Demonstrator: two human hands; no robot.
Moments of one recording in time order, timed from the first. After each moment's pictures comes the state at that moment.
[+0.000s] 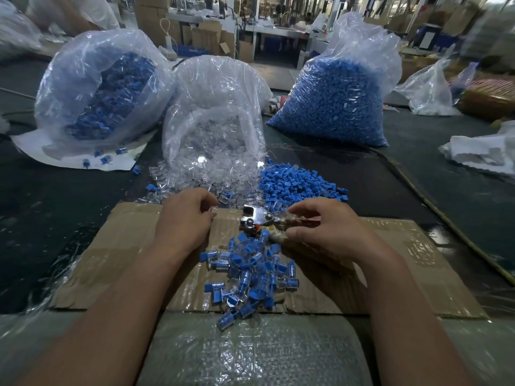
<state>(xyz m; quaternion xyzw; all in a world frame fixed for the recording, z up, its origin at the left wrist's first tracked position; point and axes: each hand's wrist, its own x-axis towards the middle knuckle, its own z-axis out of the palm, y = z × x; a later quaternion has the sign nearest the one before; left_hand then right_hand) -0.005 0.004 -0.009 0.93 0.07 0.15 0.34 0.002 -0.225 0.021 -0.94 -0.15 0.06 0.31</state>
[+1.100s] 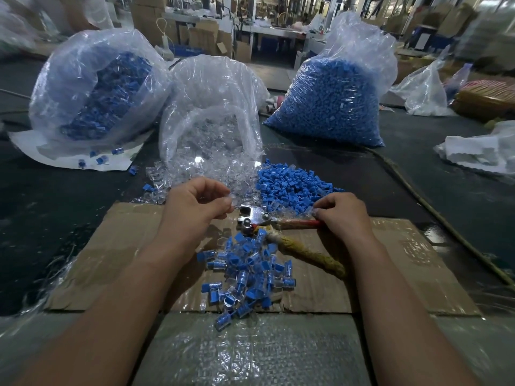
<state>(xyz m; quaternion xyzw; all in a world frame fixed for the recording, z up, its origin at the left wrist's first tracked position) -0.023 -0.011 0.008 0.74 0.01 0.14 0.66 0.039 -0.240 -0.001 -0.96 0.07 -0.04 0.28</state>
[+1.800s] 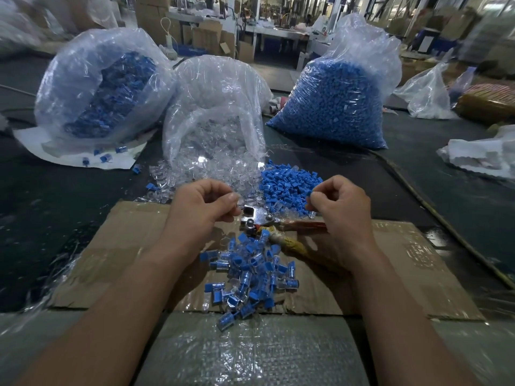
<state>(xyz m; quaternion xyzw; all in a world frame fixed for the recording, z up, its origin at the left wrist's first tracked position) -0.025 -0.011 0.012 0.73 0.00 0.11 0.68 0.008 -0.214 0.017 -0.85 -0.02 -0.17 0.49</state>
